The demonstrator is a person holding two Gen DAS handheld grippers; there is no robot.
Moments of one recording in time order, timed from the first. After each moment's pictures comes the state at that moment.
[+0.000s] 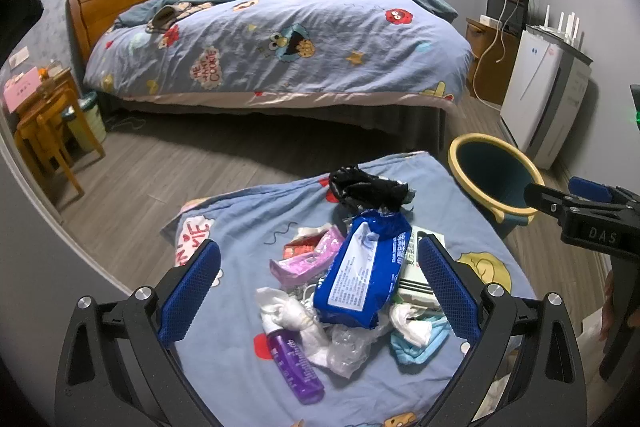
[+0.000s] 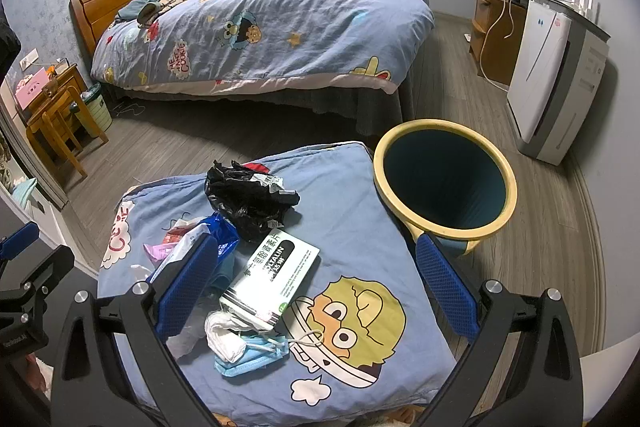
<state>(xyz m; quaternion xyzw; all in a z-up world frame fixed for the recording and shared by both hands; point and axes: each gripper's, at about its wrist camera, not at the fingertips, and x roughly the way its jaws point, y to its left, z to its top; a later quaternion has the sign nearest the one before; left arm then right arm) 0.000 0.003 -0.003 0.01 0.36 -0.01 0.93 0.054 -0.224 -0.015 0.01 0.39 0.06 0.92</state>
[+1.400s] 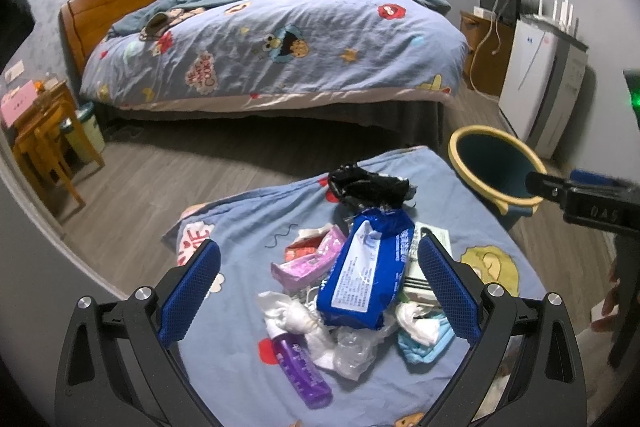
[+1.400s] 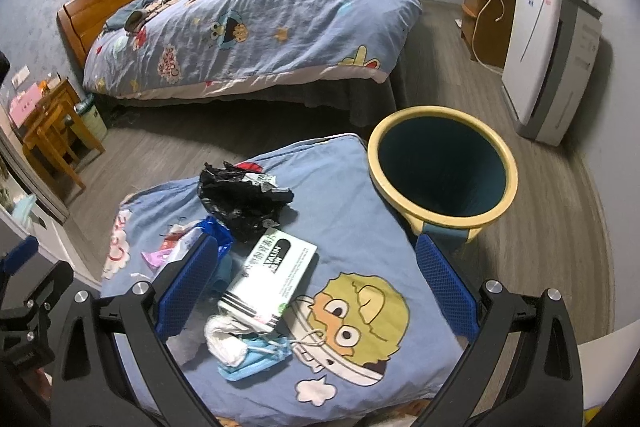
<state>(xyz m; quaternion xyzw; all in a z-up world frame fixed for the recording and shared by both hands) 0.001 -0.006 -0.008 0.04 0.36 -0.02 0.93 0.058 -0.230 -0.027 0.03 0.40 0.05 0.92</state>
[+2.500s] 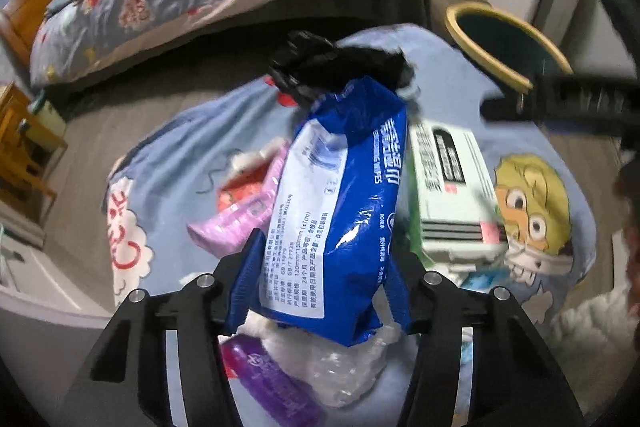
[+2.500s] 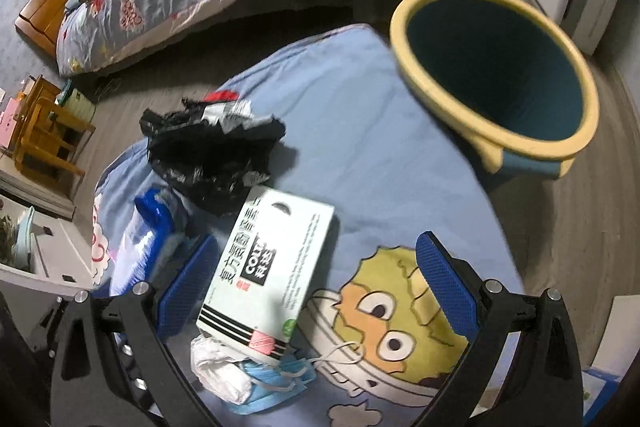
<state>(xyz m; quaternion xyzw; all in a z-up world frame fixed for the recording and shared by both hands) 0.077 -0.034 -0.121 0.09 0.50 -0.05 0.86 0.143 -0.220 -0.138 0.12 0.56 0.06 0.82</state>
